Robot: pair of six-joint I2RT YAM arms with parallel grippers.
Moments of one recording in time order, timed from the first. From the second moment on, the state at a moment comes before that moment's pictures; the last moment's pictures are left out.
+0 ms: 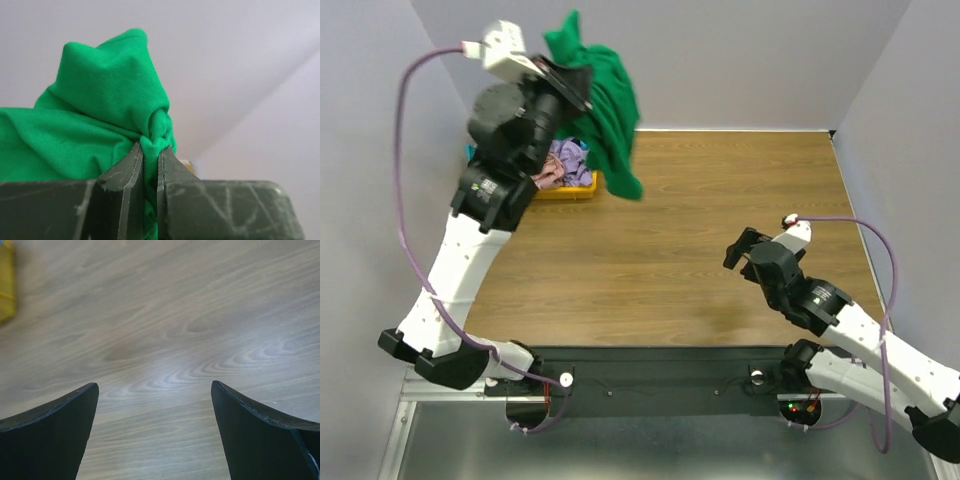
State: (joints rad) left arm -0.47 1.35 1.89 -0.29 -0.26 -0.53; right arm 0.75 0.79 0.65 -0.51 0.69 0.84
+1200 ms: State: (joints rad) left arm -0.54 1.21 0.68 -0.40 -0.42 -0.95; right arm 0.75 1.01 0.61 -0.74 0.33 0.95
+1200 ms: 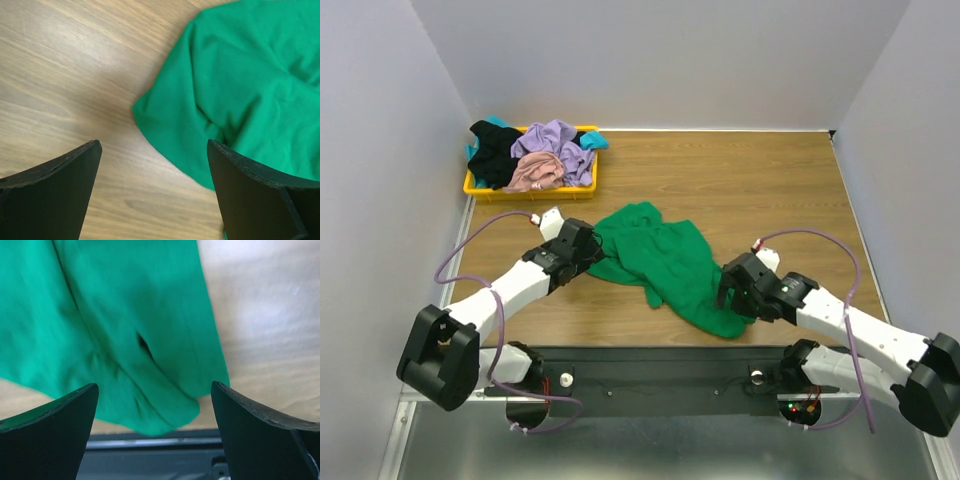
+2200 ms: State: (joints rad) left arm -0.49 1.37 0.74 -0.21 -0.25 -0.87; right arm 0.75 0.95 0.65 -0.72 0.49 1.04
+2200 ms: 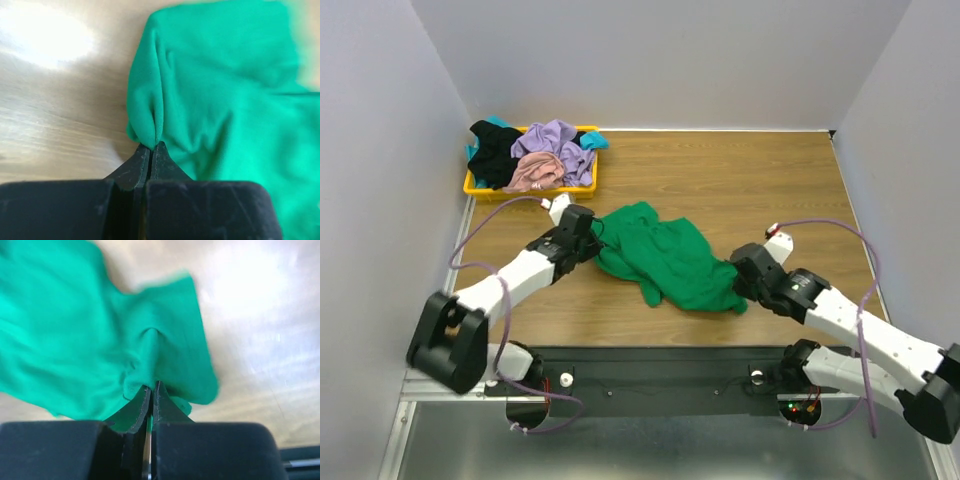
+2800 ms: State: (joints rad) left arm -0.50 0.71 1.10 -0.29 -0.29 -0.75; right arm 0.75 0.82 1.47 -0.72 0.84 0.70
